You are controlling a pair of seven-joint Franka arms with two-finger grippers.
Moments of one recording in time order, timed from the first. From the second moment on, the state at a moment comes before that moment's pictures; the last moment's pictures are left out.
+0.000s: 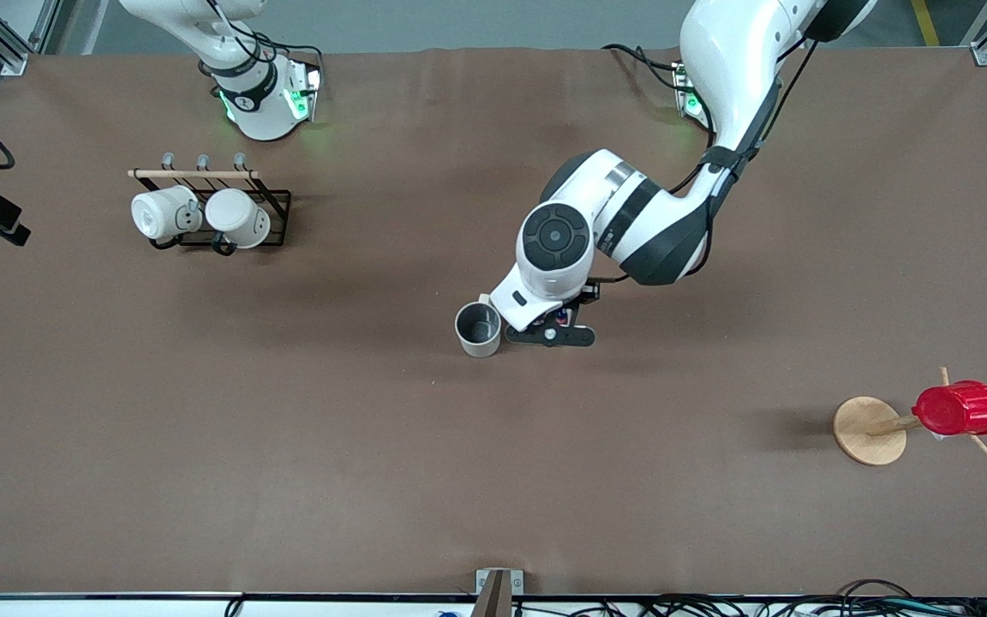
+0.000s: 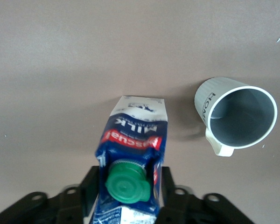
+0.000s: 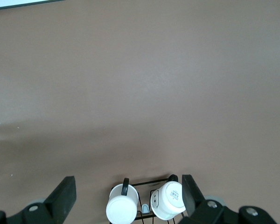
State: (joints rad) left arm -0.54 0.67 -0.20 -1.26 0.06 1.75 -0.63; right arm 0.00 0.01 -0.08 -1.49 -0.04 1.55 0.09
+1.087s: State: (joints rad) left arm -0.33 0.25 -0.20 -1.48 0.06 1.70 -0.49; right arm 0.00 0.01 -0.07 -1.49 -0.04 1.55 0.09
